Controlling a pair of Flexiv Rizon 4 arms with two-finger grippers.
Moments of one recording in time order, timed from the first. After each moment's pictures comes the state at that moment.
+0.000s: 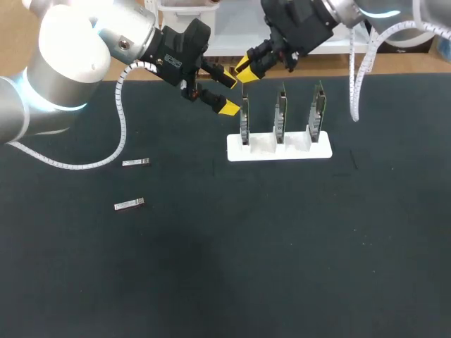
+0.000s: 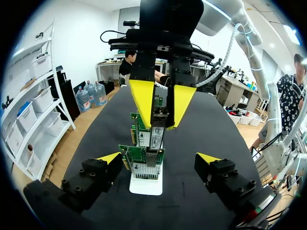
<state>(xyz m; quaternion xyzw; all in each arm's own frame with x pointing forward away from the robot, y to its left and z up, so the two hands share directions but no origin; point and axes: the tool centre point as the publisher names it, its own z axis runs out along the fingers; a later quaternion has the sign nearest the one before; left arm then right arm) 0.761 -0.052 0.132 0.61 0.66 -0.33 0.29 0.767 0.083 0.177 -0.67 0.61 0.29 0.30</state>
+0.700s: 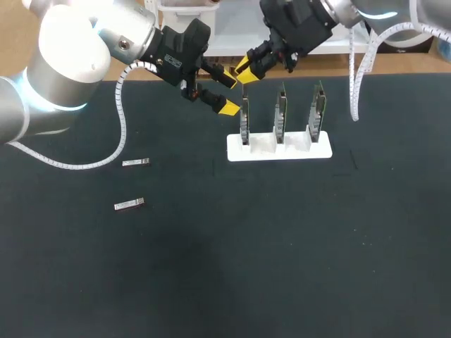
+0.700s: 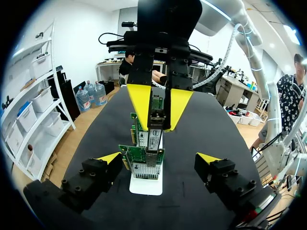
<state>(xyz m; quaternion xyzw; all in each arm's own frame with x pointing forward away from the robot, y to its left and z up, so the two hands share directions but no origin) 0.761 -0.052 0.132 0.61 0.66 -0.33 0.29 0.769 0.082 0.173 -0.68 0.61 0.29 0.30</state>
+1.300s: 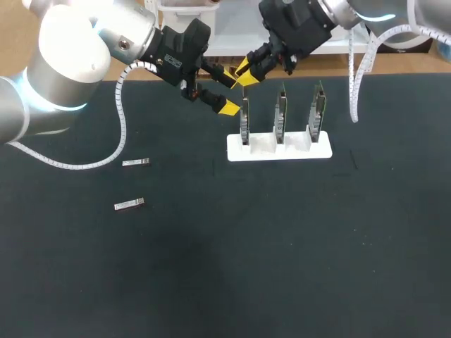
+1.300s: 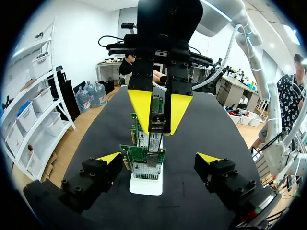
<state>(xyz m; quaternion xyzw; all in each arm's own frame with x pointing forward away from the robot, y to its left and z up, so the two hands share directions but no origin) 0.761 -0.052 0.132 0.61 0.66 -0.33 0.29 0.768 0.081 0.168 -0.68 0.61 0.29 0.29</state>
